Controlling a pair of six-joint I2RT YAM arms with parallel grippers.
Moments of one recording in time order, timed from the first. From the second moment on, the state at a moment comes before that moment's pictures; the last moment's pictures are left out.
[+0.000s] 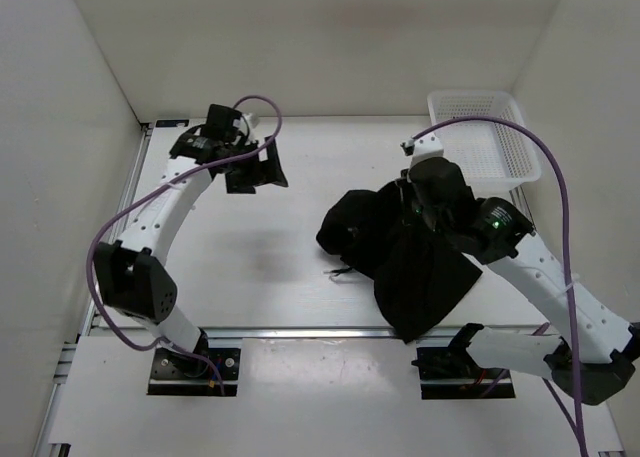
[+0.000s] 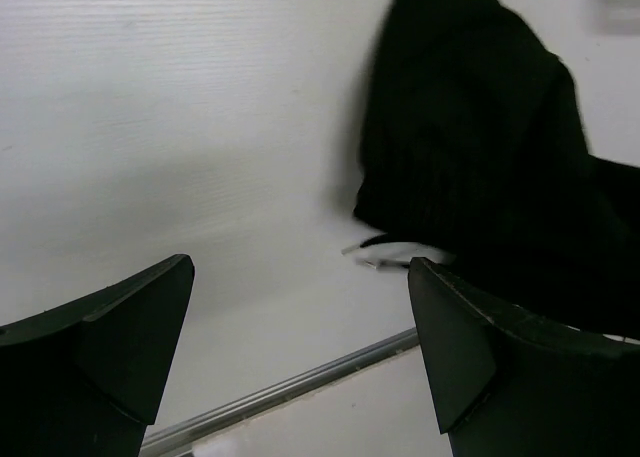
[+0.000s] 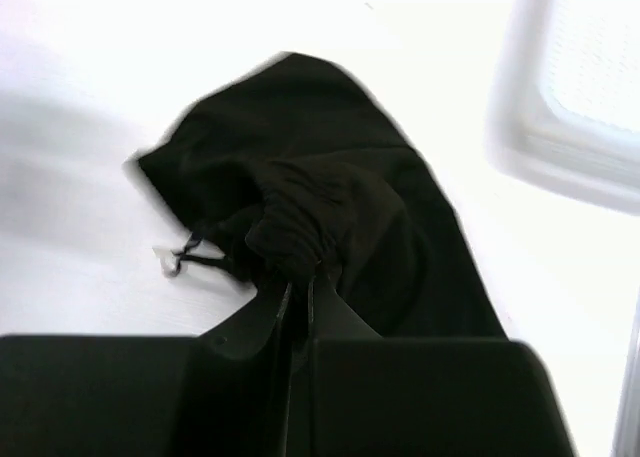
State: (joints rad) left arm -0.26 1.57 1.55 -0.91 0.26 -0.39; right arm 0.84 1.14 1.40 -0.90 0.44 0.26
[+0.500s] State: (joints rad) left arm -0.58 1.69 1.49 -0.84 0.29 -0.42; right arm 0.68 1.16 1.31 -0.97 0.36 0.23
